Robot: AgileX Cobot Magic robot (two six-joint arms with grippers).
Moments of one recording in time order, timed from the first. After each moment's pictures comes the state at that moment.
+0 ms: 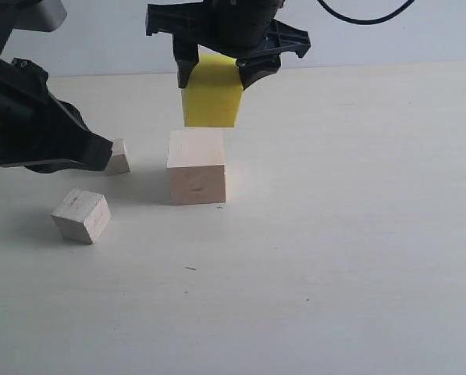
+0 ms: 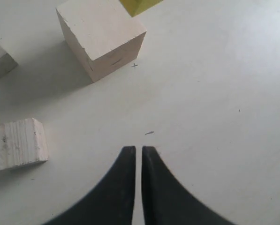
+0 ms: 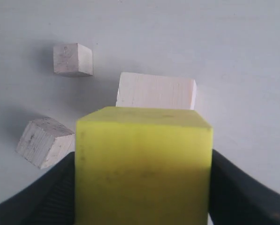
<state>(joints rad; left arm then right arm) -0.58 1.25 -0.93 -0.24 0.76 0.11 0.63 1.99 -1.84 0.12 1.08 0.45</state>
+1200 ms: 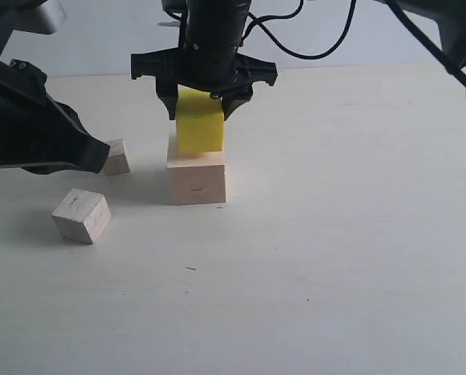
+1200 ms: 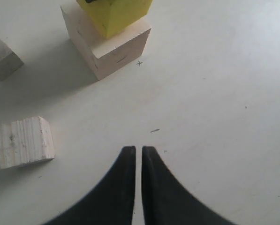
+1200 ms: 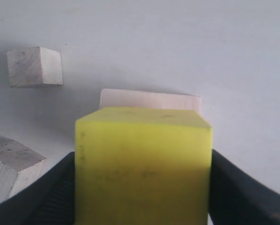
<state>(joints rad) -0.58 1.25 -0.93 -0.22 0.76 0.11 0.67 2.23 -2.04 0.02 1.15 0.55</state>
